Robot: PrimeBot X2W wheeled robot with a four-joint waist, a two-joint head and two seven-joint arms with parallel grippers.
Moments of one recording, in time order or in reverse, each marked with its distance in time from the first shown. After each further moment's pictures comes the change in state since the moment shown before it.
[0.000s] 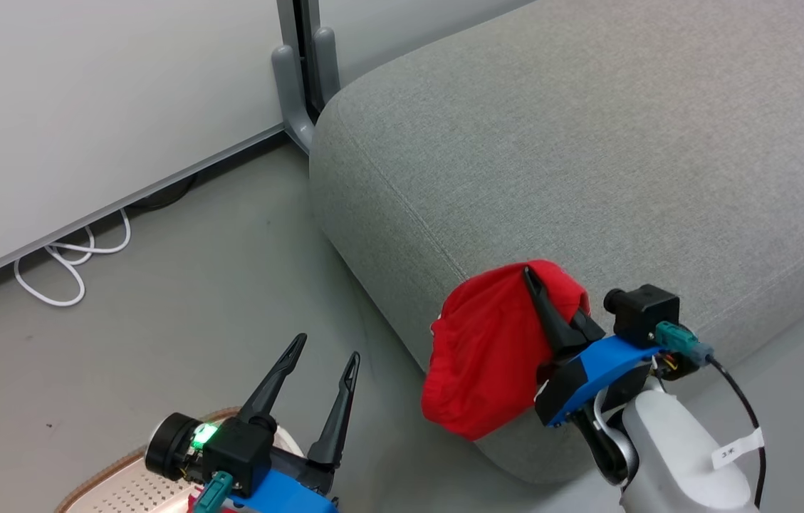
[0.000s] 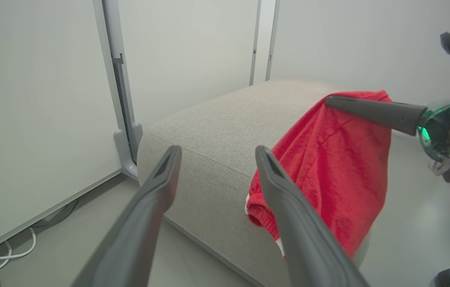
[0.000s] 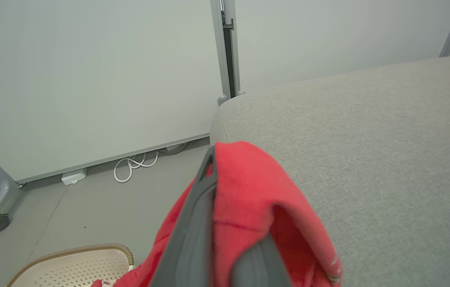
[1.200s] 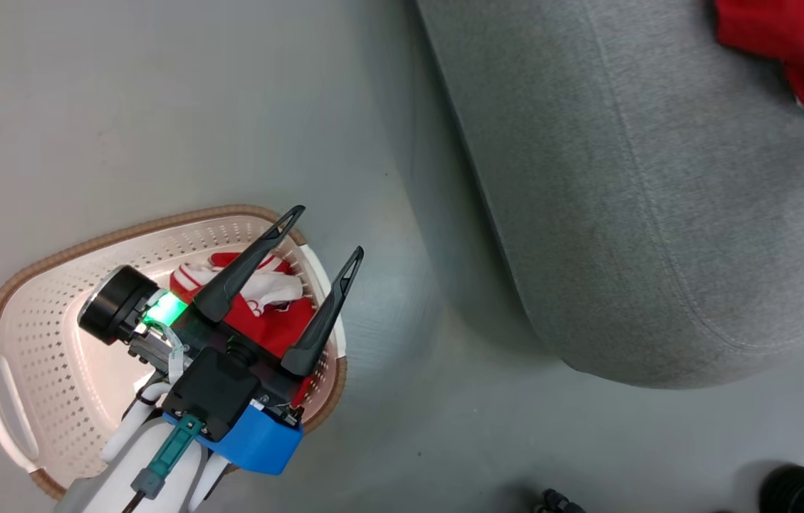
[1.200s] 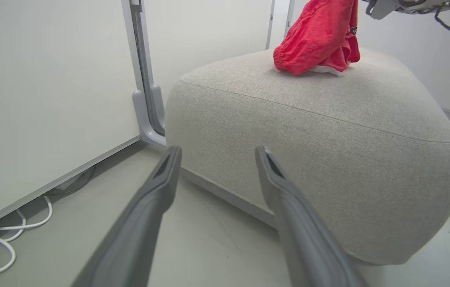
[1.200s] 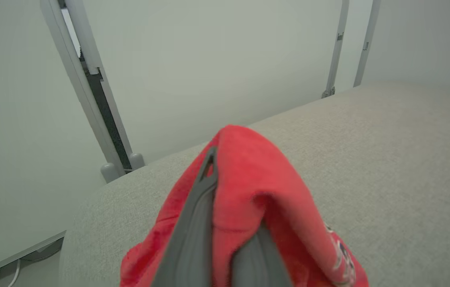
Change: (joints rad) left arm -0.258 0.247 -0.125 -0.230 0.081 0.000 0.006; right arm -0.578 -0.203 -0.641 0.140 0.032 0.000 -0.021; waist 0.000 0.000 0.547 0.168
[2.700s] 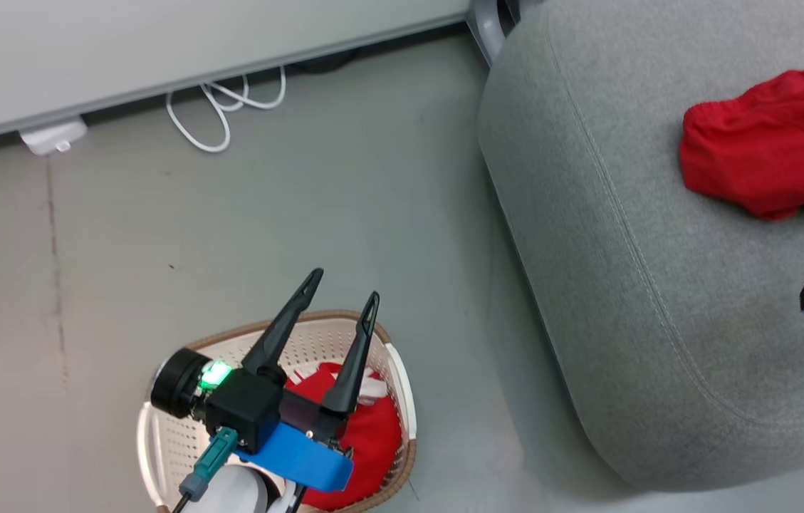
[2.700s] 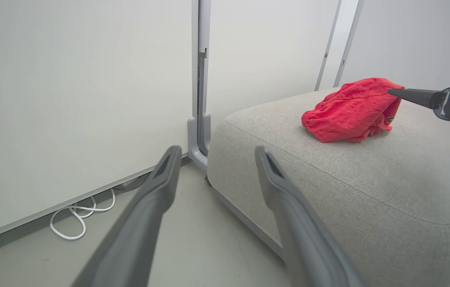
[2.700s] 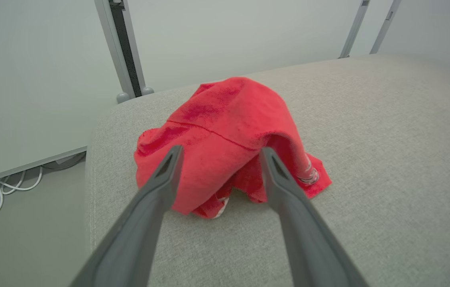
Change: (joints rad) left arm 0.122 -0.213 0.057 0.163 -0.109 0.006 -0.006; right arm 0.314 -0.054 0.038 0.185 -0.211 0.000 -0.004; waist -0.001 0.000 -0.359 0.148
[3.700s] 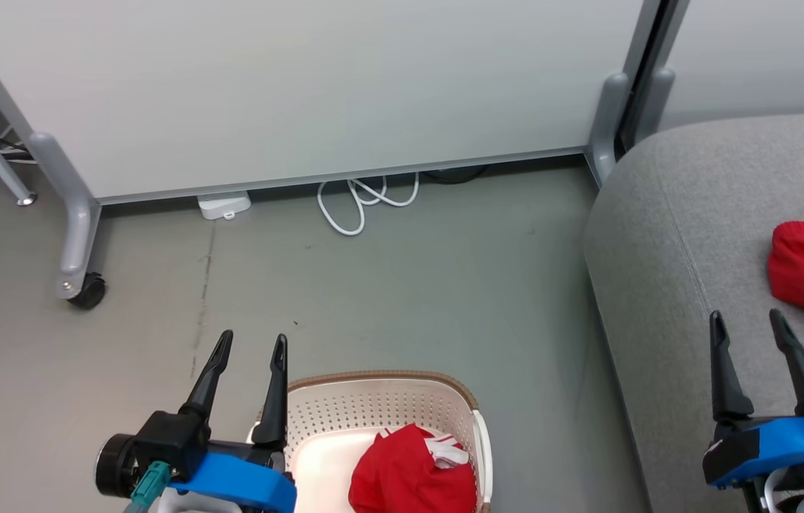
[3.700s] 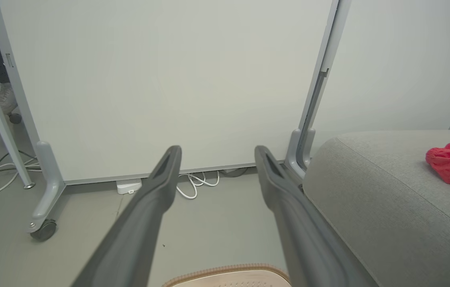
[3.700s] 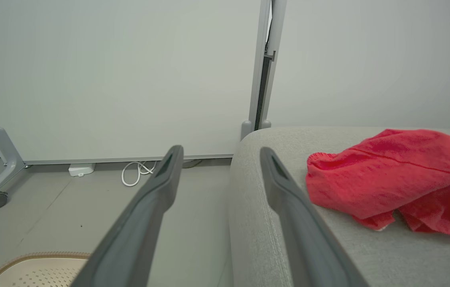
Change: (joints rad) left arm 0.145 -0.095 0.256 0.108 -0.014 -0.006 0.000; right arm 0.626 0.253 0.095 -0.794 -0.112 0.000 0.105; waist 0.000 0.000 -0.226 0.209
